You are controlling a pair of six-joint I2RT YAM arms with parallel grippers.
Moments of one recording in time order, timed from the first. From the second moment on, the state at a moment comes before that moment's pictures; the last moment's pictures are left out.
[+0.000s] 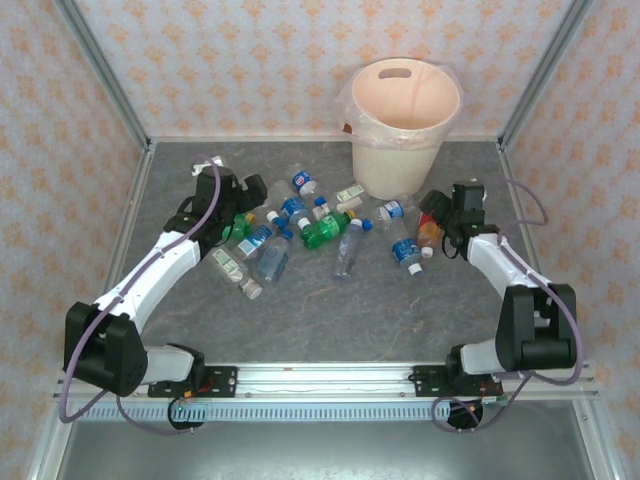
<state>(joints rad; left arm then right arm) -0.27 1.31 1.01 -0.29 -0.19 -0.62 0.03 1.42 0.83 -0.17 0.03 0.63</state>
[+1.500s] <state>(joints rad) -0.46 1.38 1.21 -0.35 -0.12 -0.53 0.05 1.75 1.03 -0.38 -0.01 0.54</state>
